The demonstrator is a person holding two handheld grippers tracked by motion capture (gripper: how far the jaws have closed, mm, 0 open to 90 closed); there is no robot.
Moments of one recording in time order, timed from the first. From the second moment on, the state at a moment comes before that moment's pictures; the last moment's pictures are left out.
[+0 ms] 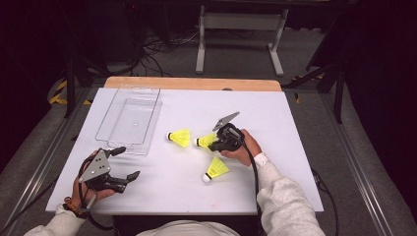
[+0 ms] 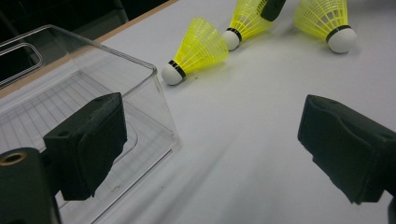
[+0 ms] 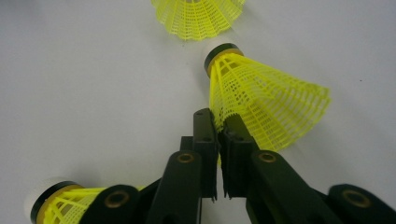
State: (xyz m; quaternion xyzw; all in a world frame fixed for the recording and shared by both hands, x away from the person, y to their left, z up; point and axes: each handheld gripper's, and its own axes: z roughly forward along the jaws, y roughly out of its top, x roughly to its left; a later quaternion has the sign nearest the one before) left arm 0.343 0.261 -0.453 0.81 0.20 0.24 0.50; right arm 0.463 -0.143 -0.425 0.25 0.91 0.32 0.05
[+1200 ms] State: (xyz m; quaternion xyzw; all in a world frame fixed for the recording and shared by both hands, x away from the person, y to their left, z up) left arm 0.343 0.260 -0.452 0.81 0.20 0.24 0.50; right arm 0.472 -0.087 -0.421 0.21 0.91 0.35 0.07
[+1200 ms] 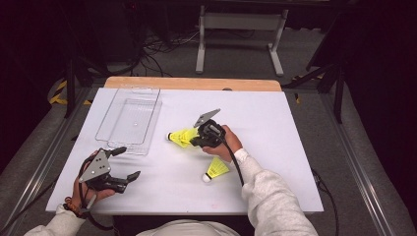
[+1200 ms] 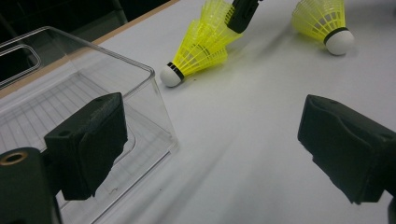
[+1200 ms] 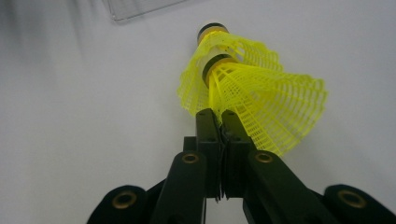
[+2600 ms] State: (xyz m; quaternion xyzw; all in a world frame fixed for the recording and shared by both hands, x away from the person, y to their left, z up) left arm 0.342 0.260 -0.451 0.80 0.20 0.24 0.50; right arm 0.468 -0.082 -0.416 0.21 0.92 0.33 0.08
